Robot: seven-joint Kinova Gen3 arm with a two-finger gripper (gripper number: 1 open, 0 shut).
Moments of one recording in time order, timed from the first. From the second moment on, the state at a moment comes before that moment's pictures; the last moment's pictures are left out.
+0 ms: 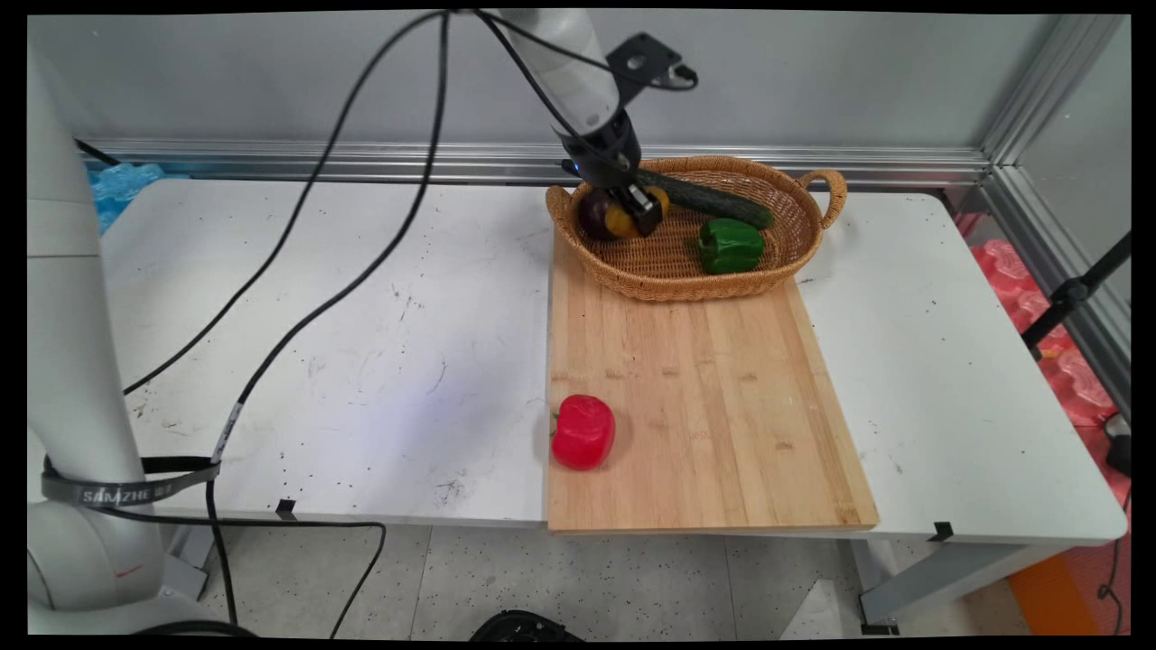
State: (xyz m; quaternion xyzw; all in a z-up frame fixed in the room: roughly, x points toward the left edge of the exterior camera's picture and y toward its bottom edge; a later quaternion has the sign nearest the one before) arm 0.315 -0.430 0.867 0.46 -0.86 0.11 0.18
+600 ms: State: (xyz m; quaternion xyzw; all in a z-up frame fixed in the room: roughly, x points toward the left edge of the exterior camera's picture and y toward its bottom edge) arm 0.289 -0.457 0.804 0.45 -0.87 0.08 0.15
